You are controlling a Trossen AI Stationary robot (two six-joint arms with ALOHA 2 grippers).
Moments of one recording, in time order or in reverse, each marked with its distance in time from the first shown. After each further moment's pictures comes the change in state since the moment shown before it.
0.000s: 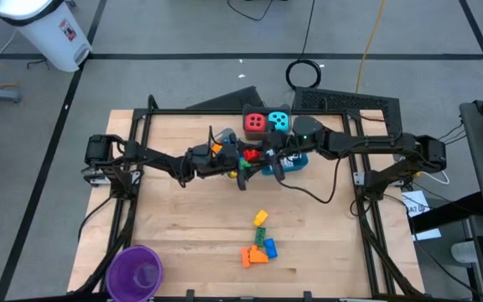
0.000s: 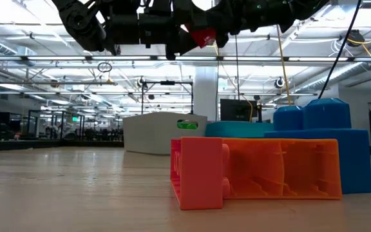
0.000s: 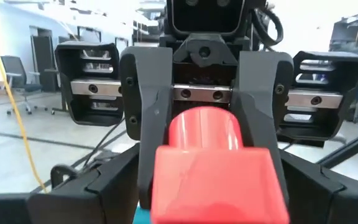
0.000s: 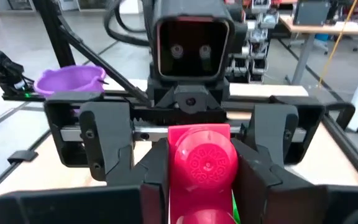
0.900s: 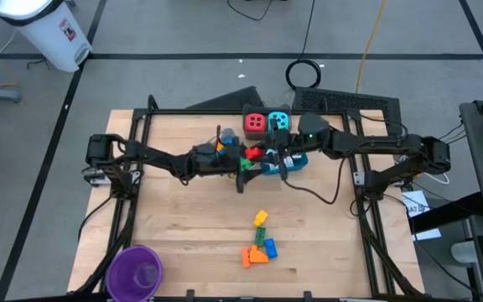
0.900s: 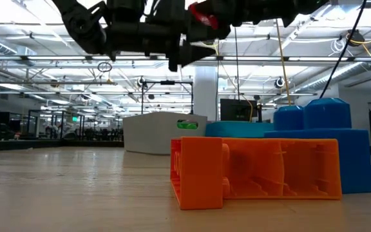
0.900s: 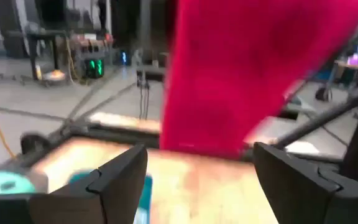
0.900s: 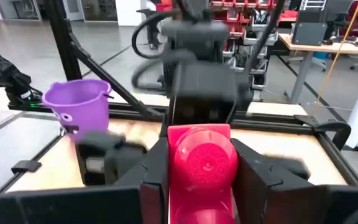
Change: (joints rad) left arm 0.017 0.001 -0.001 -0.081 0.105 -0.061; right arm -0.005 -0.046 0.005 -0.005 -0.006 -0.016
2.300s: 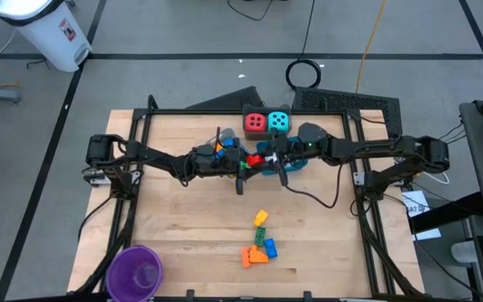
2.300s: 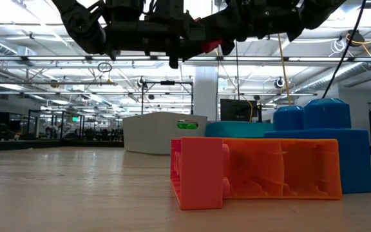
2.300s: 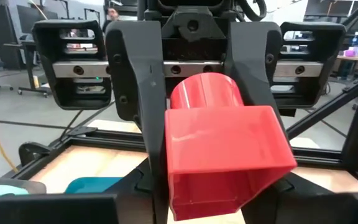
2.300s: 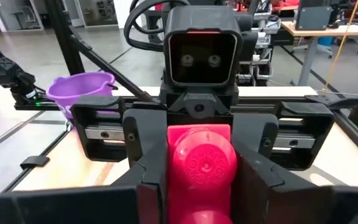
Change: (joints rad) left arm 0.000 0.002 -0.002 0.021 0.008 0.051; right arm 0.032 0.023 -0.142 0.144 0.016 0.066
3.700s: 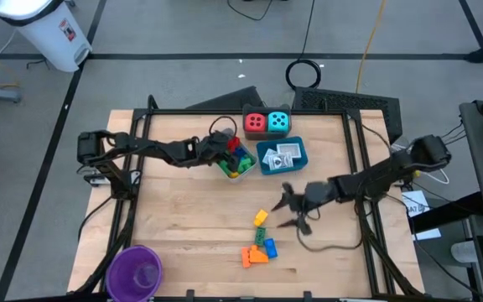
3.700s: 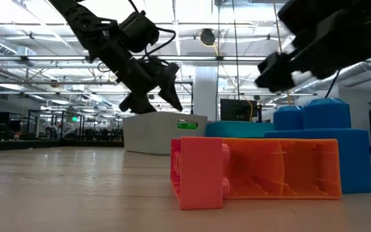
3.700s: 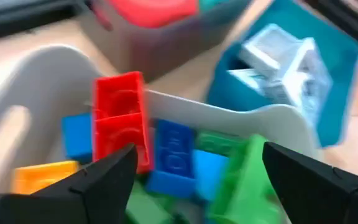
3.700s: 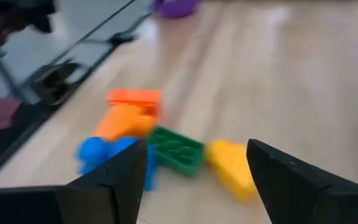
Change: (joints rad) left arm 0.150 -0.096 0.000 -0.824 -0.269 -0.513; right arm 0.471 -0.003 -0.360 0.083 0.247 0.078
